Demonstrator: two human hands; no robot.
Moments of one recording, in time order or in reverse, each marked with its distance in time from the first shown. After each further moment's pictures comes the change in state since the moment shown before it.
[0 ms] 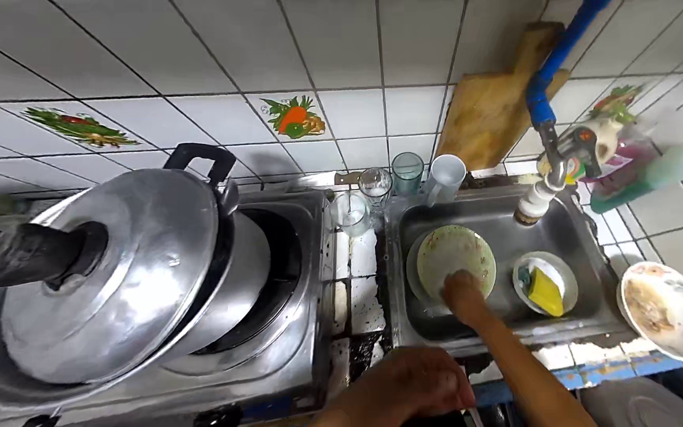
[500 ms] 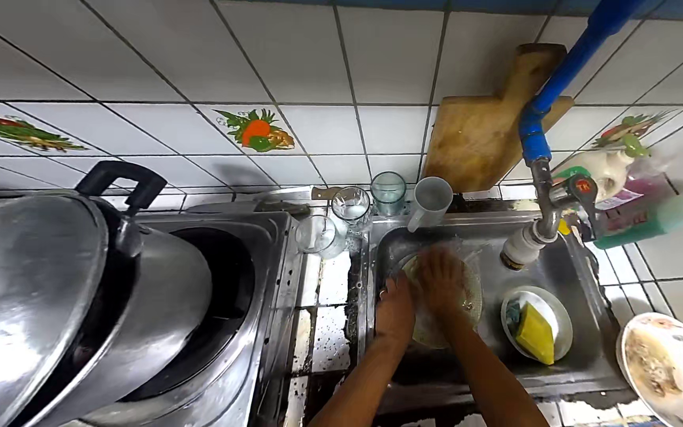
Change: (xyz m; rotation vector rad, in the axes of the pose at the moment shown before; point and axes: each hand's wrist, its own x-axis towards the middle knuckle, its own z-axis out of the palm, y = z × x) left_hand 0.197 -0.108 -0.065 1.086 0.717 -0.761; right_hand 0.090 0.027 0.015 -0.124 0.622 -0.253
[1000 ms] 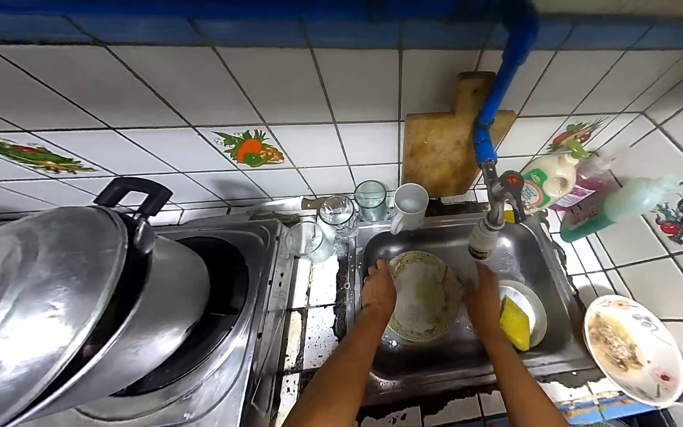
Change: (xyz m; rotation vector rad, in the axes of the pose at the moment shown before) left_hand 0.022 0.013 -0.025 -0.042 -0.006 -0.100; right_hand -0.042 0.048 -0.121 0.307 0.007 0.633
